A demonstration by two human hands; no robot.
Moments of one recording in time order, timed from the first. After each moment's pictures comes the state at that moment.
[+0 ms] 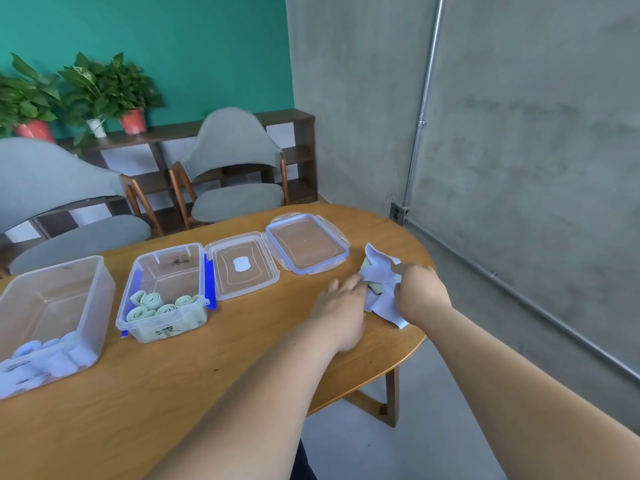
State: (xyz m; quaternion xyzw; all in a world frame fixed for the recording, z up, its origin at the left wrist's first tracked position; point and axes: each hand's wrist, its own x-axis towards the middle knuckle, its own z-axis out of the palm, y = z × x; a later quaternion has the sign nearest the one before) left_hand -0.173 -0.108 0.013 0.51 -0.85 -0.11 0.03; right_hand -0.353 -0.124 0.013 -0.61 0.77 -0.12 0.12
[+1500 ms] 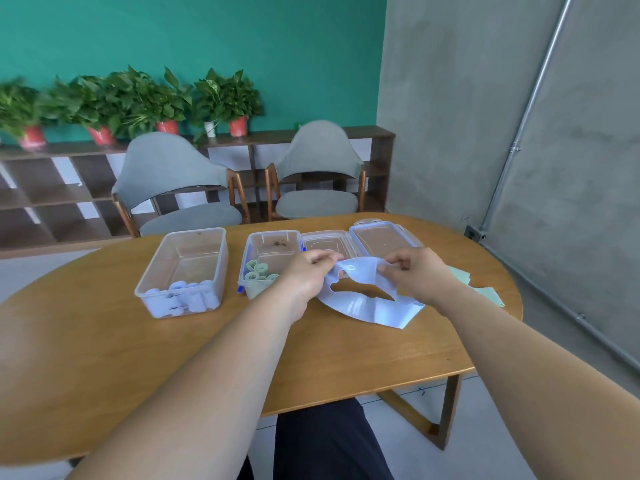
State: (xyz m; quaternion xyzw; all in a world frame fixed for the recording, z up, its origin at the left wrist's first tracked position) left_hand 0.011 -0.064 0.071 0.61 -0.47 -0.45 0.46; right_hand -0.220 -0.099 0.074 -0.70 0.56 -0.31 0.30
